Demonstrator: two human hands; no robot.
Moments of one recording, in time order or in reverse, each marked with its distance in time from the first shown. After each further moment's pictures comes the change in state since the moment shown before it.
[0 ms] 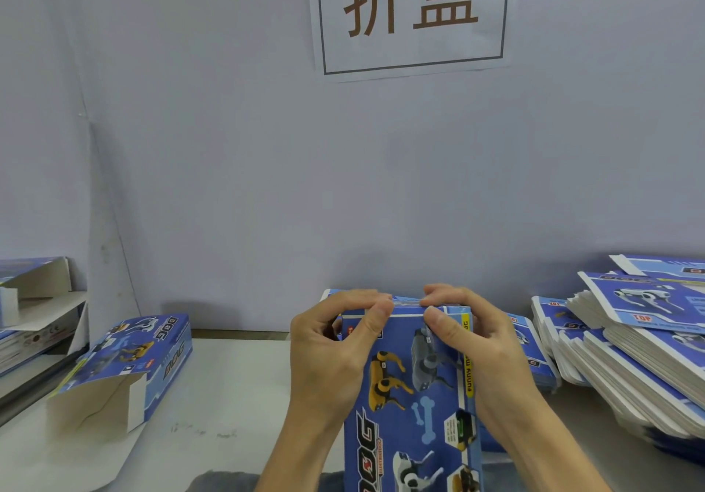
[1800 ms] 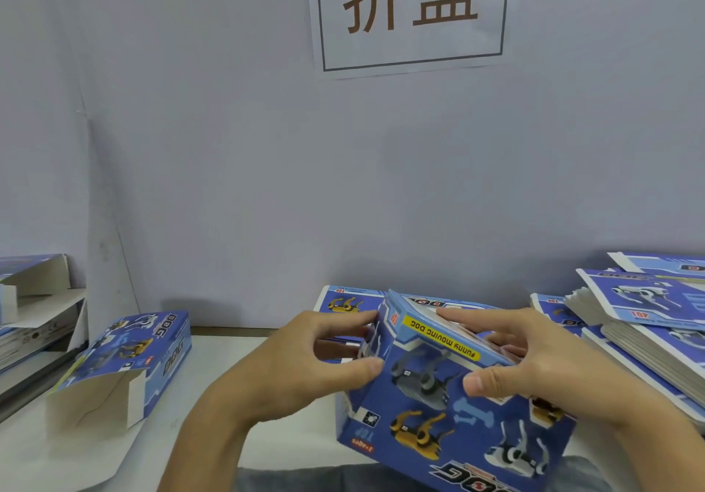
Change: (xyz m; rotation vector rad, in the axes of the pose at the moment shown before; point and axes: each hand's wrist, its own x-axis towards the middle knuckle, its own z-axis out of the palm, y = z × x) left_hand 0.014 0.031 -0.048 0.423 -0.608 -0.405; right_hand 0.000 -0.048 -0.056 -0.761 -0.432 0.205
